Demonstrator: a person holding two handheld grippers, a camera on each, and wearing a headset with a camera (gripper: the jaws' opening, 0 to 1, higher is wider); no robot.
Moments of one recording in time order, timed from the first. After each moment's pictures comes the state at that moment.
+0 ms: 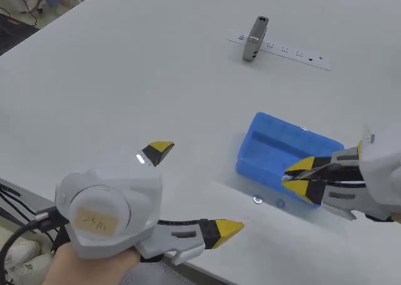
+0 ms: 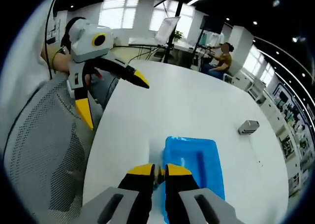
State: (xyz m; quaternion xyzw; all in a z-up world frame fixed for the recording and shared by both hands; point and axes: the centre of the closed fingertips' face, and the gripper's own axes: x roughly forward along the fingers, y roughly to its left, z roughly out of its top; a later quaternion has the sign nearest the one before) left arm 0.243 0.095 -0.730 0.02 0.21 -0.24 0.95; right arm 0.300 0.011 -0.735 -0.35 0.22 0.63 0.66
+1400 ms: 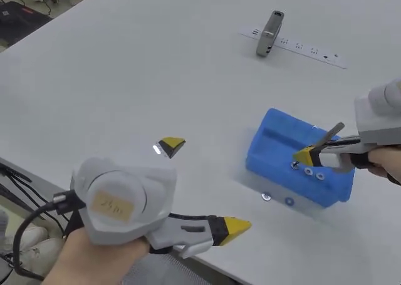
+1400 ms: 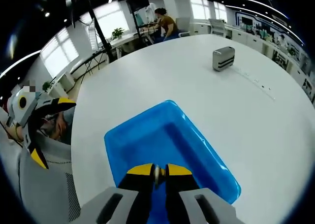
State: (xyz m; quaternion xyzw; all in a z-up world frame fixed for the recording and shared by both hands) left arm 0.241 0.094 -0.737 0.02 0.22 -0.25 0.94; right arm 0.367 0.008 -0.788 -0.15 0.42 0.52 0.73
